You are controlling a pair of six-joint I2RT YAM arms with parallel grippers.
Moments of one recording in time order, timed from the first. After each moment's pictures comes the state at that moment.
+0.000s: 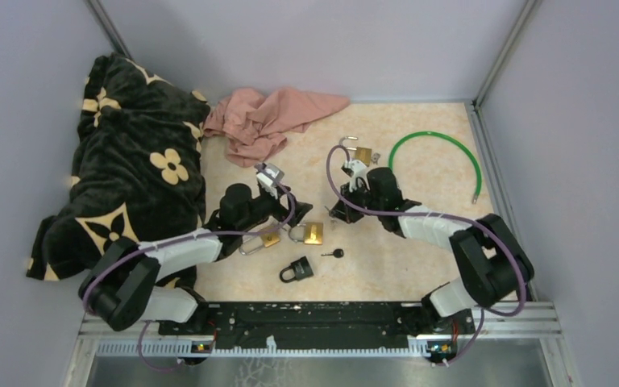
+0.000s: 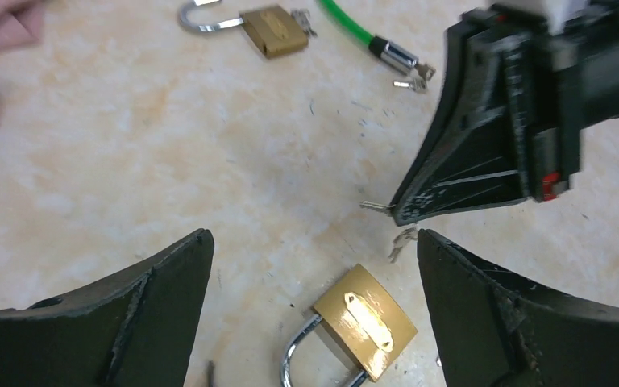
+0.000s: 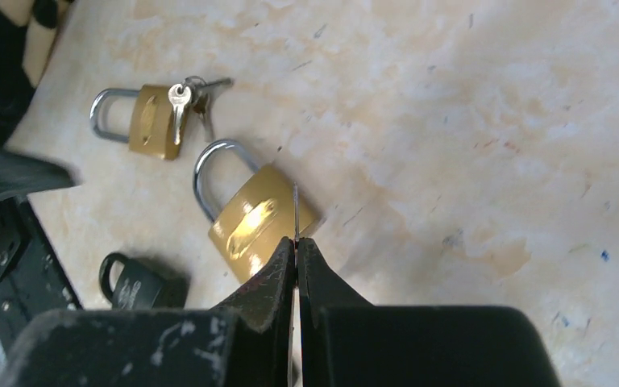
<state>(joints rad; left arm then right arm) -0.64 1.37 0.49 0.68 0.24 -0.19 0.51 1.41 0.61 0.24 -0.48 0.23</state>
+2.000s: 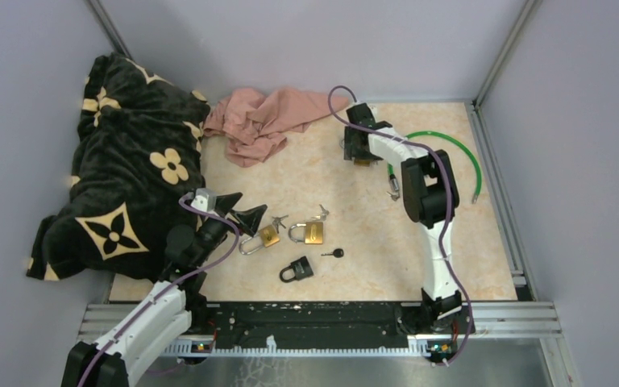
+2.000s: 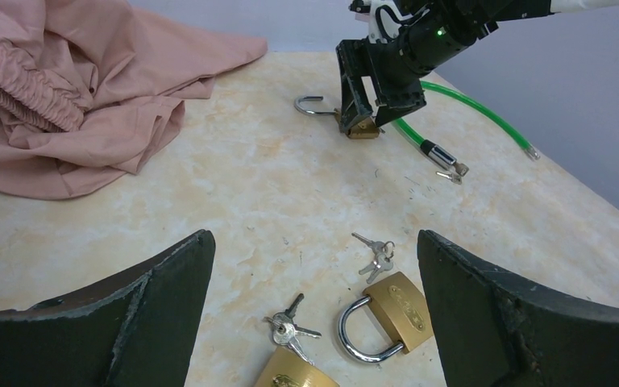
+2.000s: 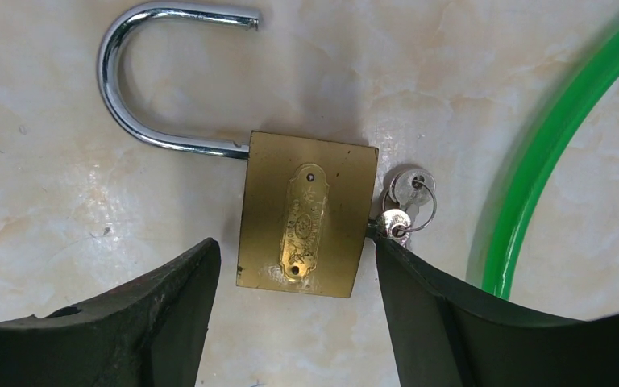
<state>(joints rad) -0.36 0.66 0.11 0.68 0.22 -0.31 0.37 2.21 1.74 -0.52 0.28 0.32</state>
